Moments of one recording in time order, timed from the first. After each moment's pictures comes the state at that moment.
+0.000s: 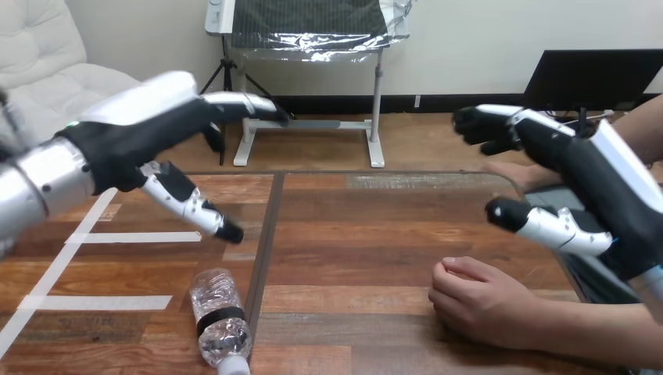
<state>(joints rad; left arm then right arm) -0.43 0.81 0.00 0.12 0.18 -0.40 -0.71 -0.01 -0.54 -0.14 -0.04 0.07 -0.52 0.40</state>
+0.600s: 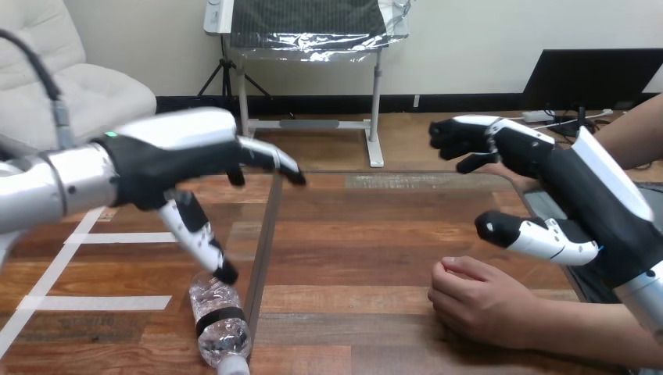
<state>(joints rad) -0.48 0.84 -0.10 0.12 0.20 -0.41 -0.89 0.01 -0.52 -0.12 -0.08 0.10 -0.52 0.44</state>
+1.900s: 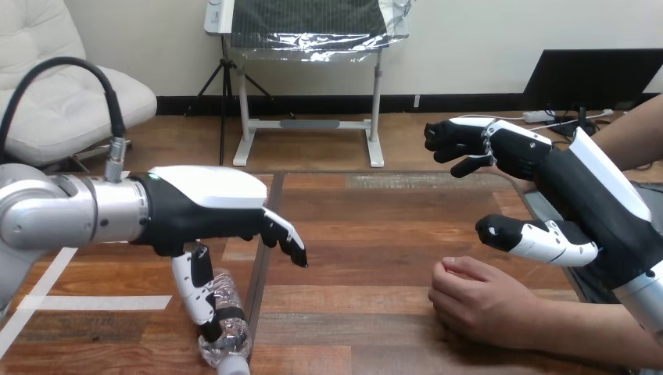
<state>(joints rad) -0.50 0.85 -0.20 0.11 0.31 -0.54 -0.99 0.01 -0.52 -0.12 -0.09 0.12 -0.50 0.46</state>
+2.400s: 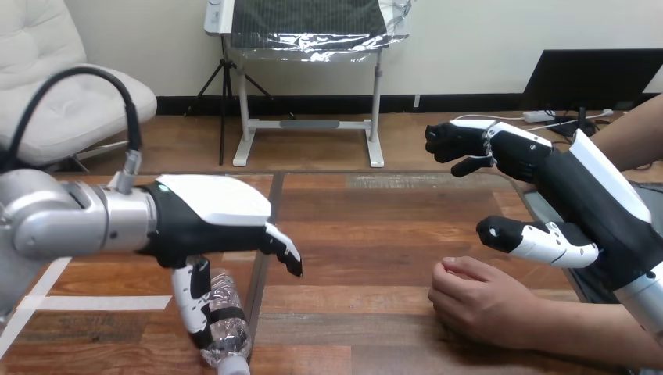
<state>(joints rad) -0.49 0.85 -0.22 0.09 0.43 -0.59 -0.96 0.01 -0.52 -0.12 -0.07 0.13 -0.51 0.48</state>
